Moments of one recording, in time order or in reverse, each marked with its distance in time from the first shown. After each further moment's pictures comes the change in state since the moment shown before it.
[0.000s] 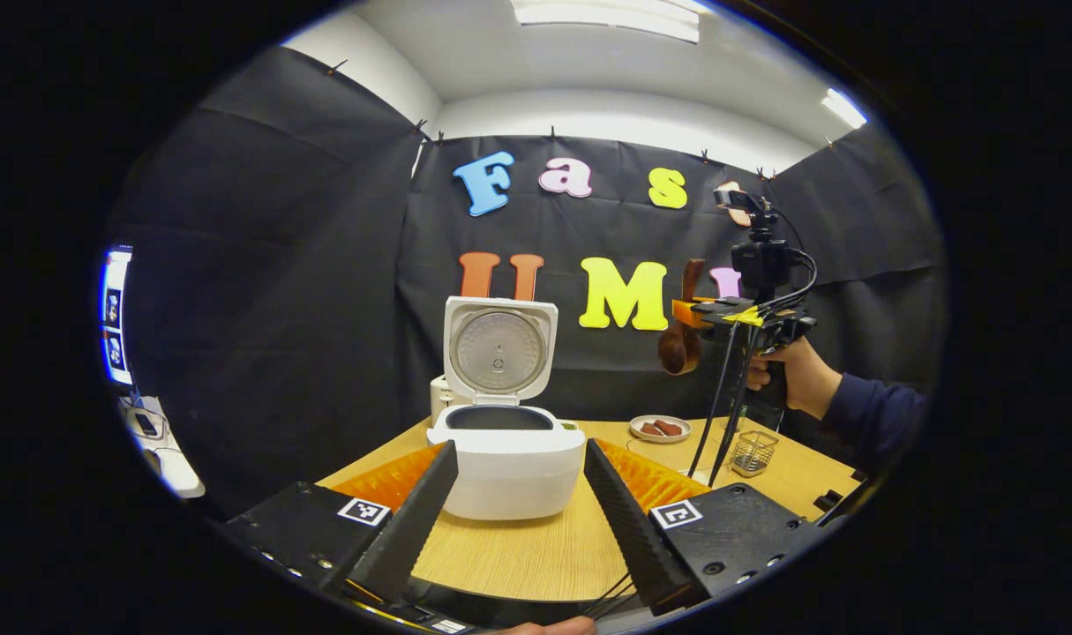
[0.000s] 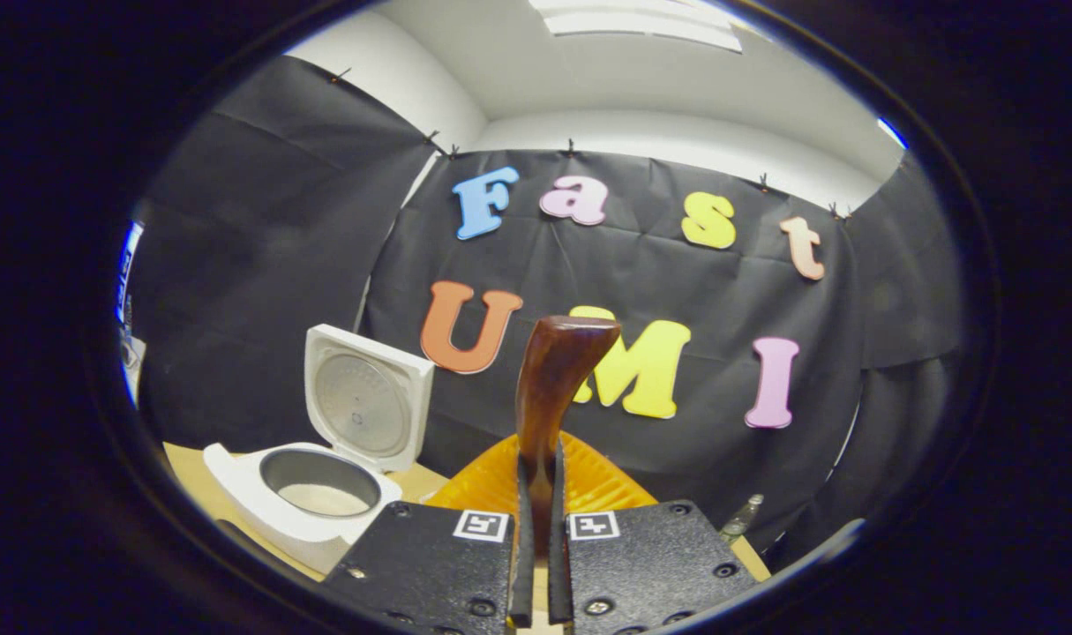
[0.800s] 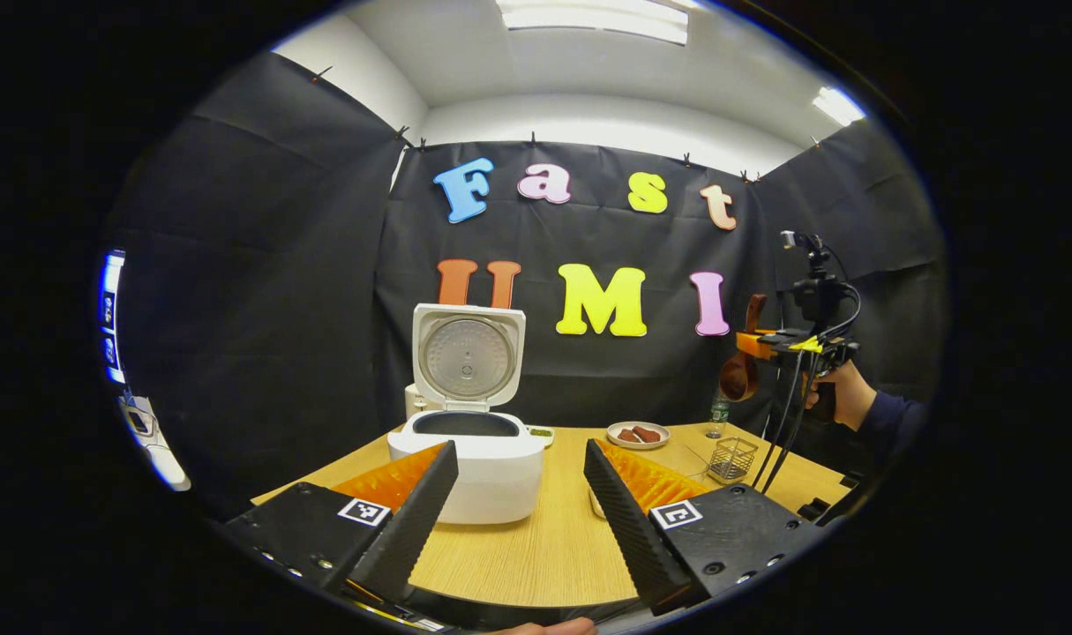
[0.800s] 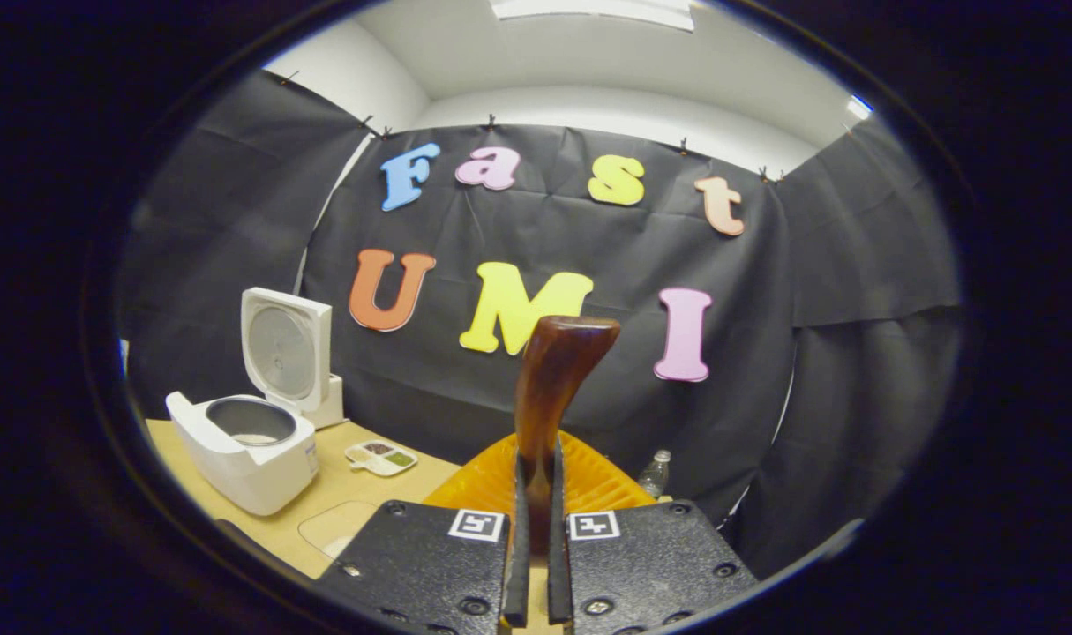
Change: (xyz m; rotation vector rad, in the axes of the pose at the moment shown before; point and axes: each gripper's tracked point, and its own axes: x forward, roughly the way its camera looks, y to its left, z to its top) left arm 0.003 -0.042 0.005 -0.019 -0.021 -0.046; right arm -0.067 -0.160 -0.076 0.051 0.095 -0.165
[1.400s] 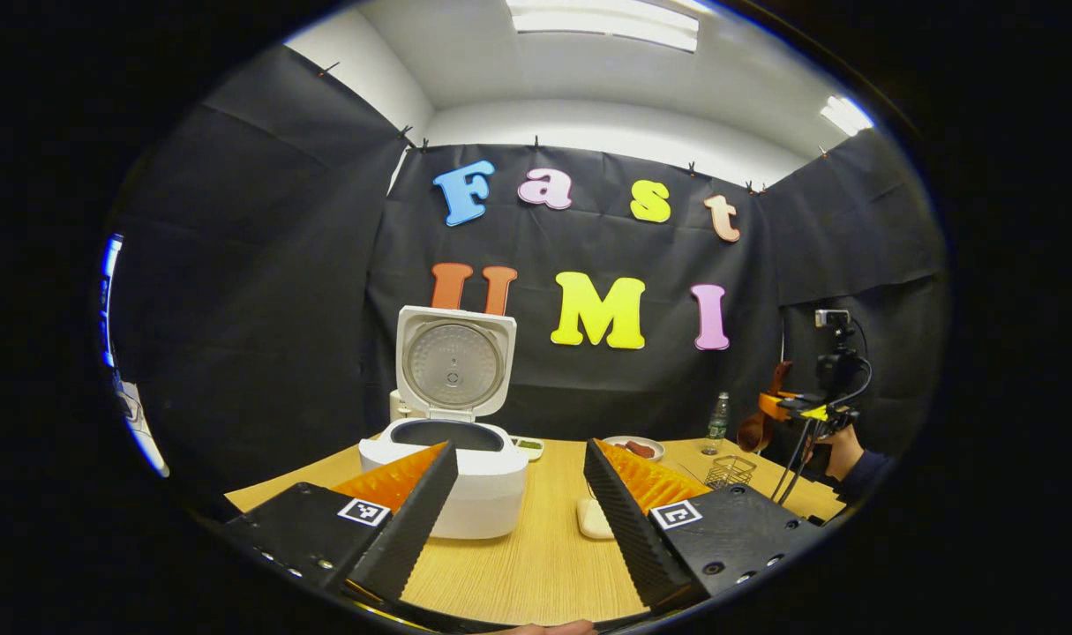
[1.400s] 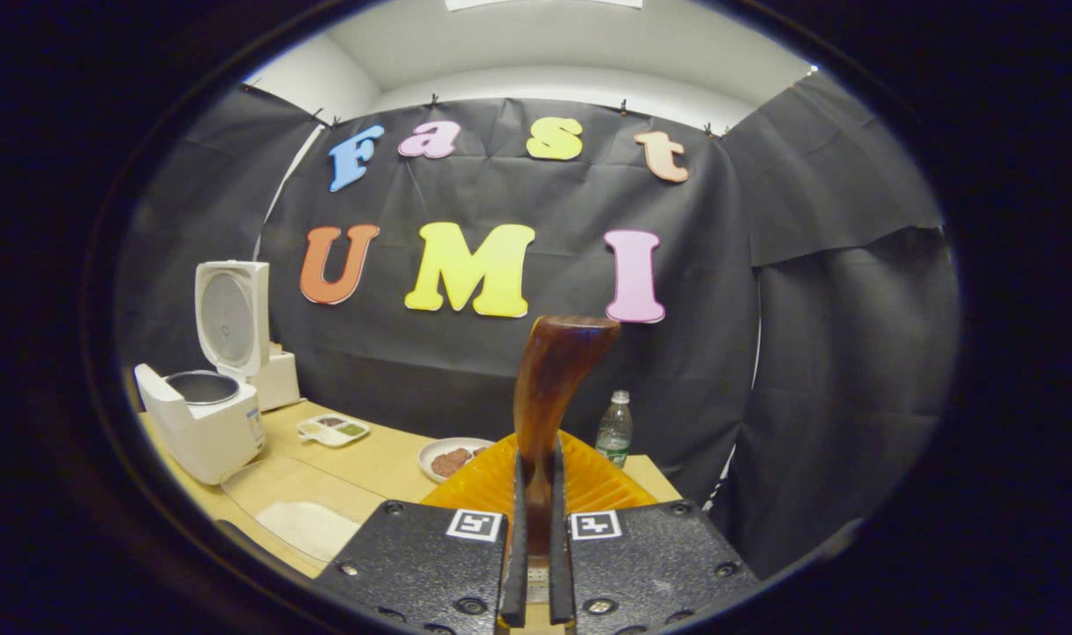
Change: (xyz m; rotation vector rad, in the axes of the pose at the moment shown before) left arm 0.049 -0.009 -0.003 -0.054 -0.032 0.004; right arm 0.029 -0.064 -0.119 0.103 0.072 -0.069
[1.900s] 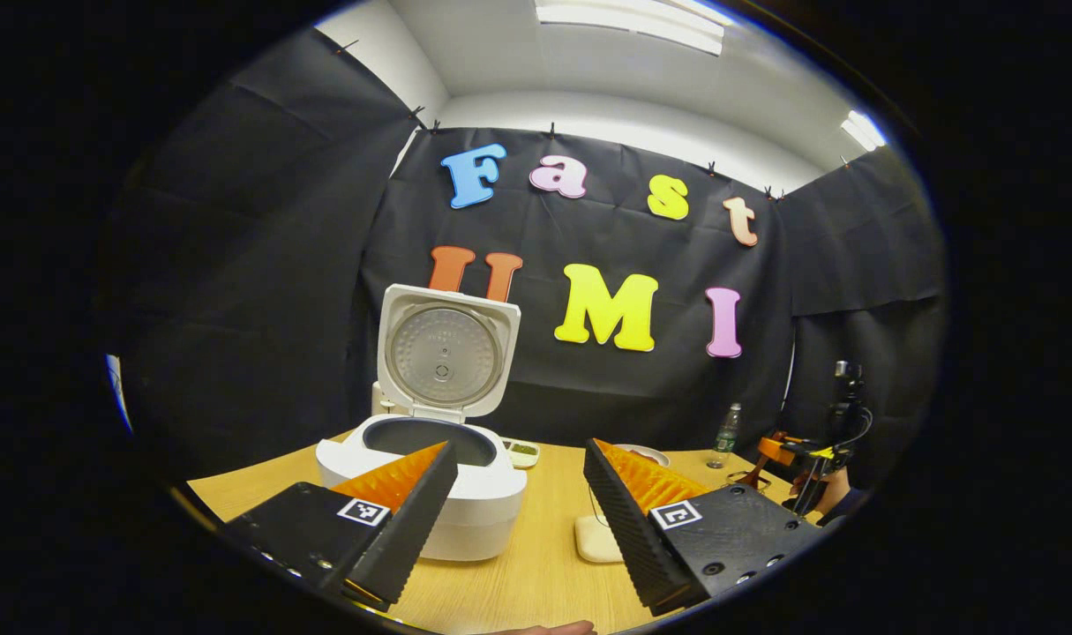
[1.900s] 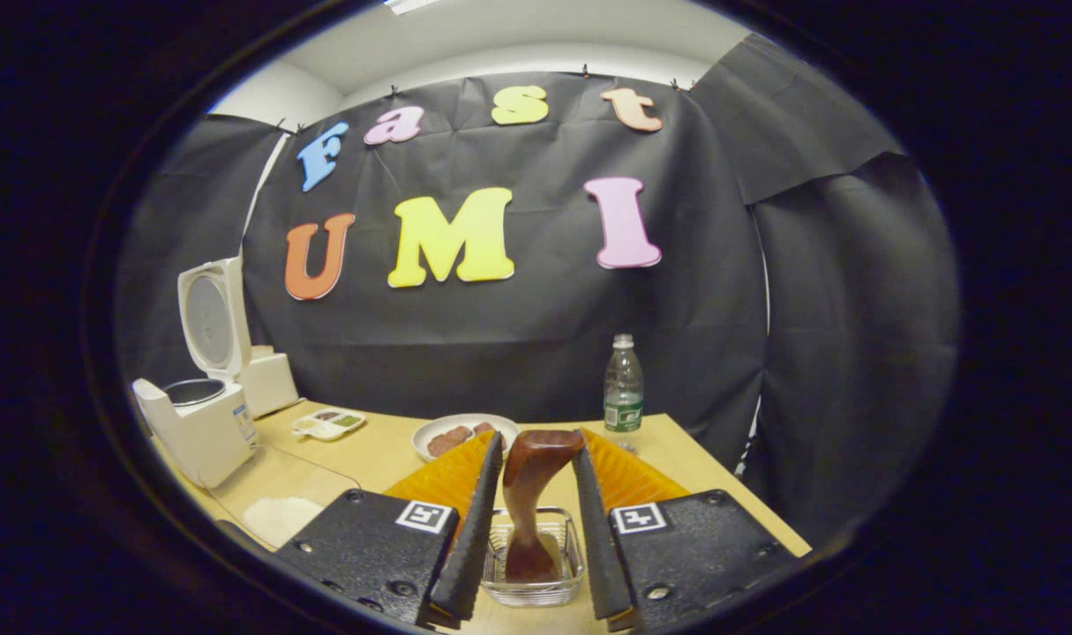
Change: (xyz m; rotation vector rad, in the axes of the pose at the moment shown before) left arm 0.075 0.010 -0.017 -0.031 0.028 0.010; right arm 0.033 -0.026 -0.033 0.108 -0.007 -0.013
